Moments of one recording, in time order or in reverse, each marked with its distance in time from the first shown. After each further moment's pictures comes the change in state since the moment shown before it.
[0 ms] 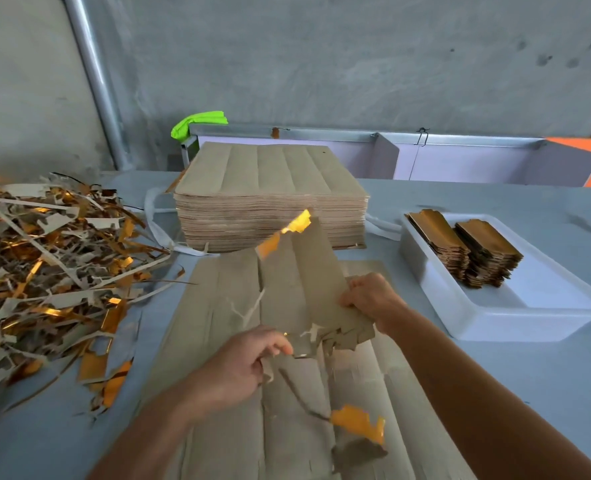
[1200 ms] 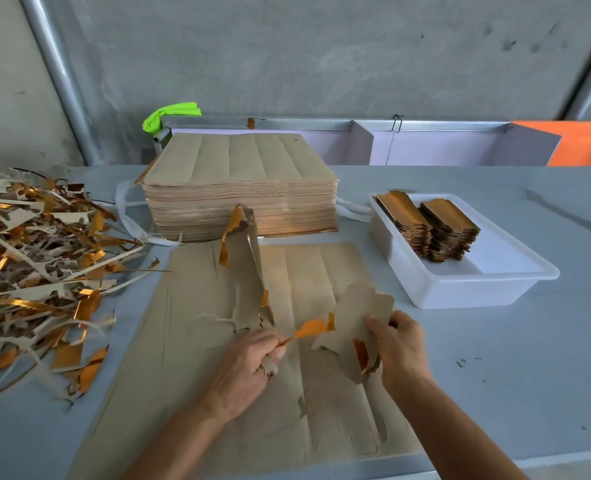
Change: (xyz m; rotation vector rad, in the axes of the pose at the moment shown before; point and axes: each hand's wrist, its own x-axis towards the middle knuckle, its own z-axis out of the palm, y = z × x) left_hand -0.007 0.020 0.058 0.053 0.167 0.108; right_hand -0.086 0.085 -0.003 0.650 0.379 0.069
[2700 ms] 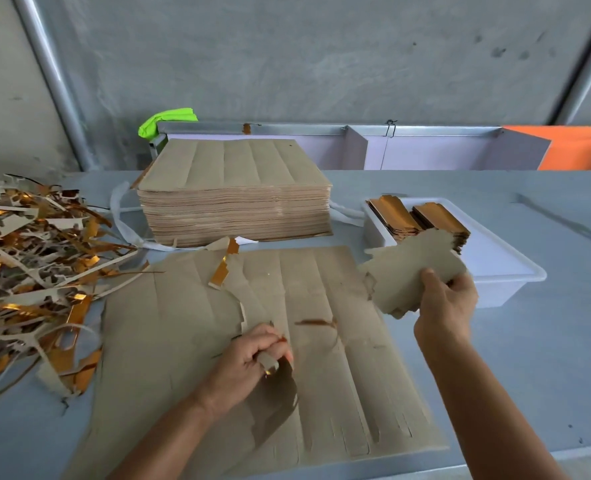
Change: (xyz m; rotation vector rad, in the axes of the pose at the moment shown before) left_hand 0.005 0.013 -0.005 -0.566 -0.073 -0.141; right_hand 0.032 -0.053 -0.030 0.301 0.302 -0.188
